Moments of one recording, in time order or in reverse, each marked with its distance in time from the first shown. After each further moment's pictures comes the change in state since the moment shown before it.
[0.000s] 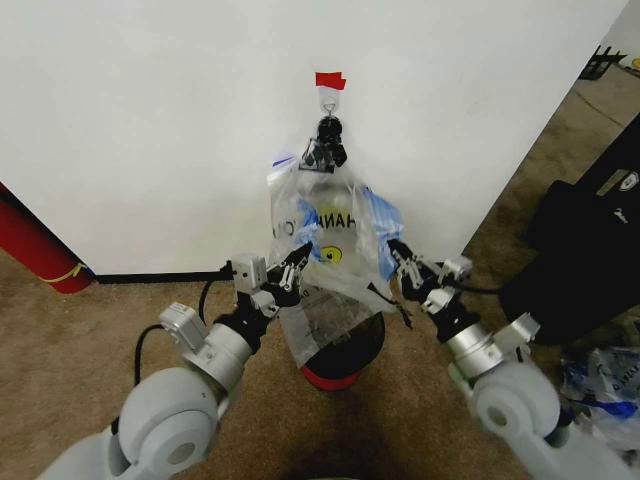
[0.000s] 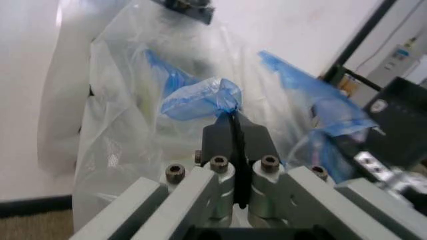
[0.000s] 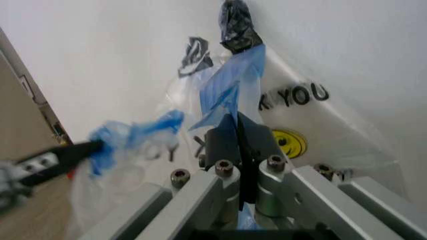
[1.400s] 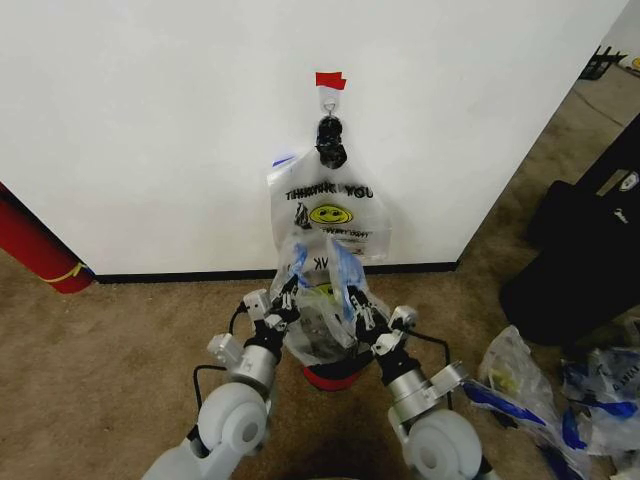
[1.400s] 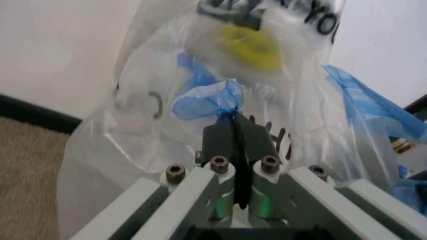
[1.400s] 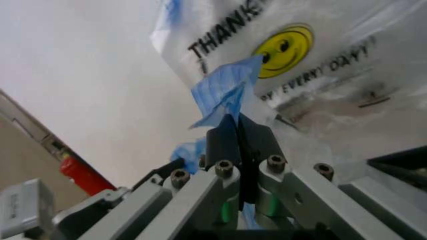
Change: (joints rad) left arm 0.086 -0.265 0.036 0.317 0.102 -0.187 0.005; right arm -0.068 0.266 -0.145 -0.168 -0.035 0.056 0.015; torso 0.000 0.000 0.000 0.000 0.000
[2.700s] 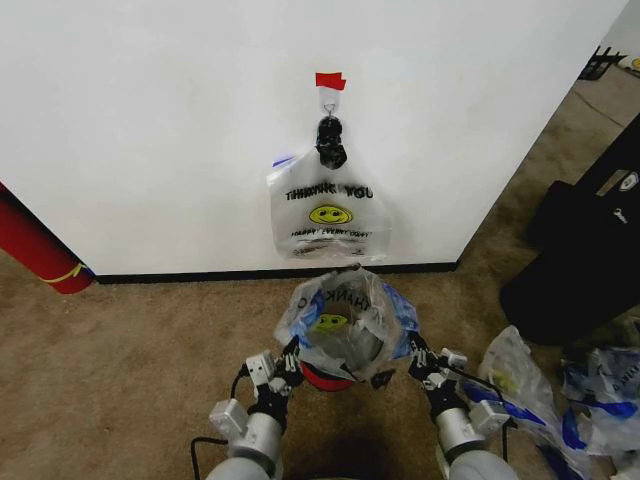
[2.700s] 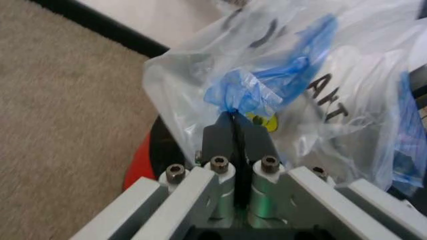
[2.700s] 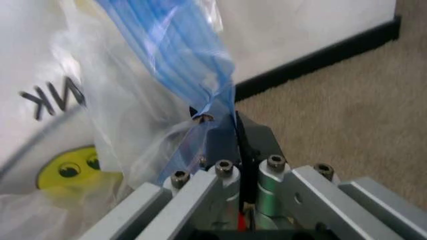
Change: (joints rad) left arm 0.305 -0.034 0.010 -0.105 0.113 0.037 -0.079; right arm -0.160 -0.042 0.150 -0.062 -0.081 -0.047 0.211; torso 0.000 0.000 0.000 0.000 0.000
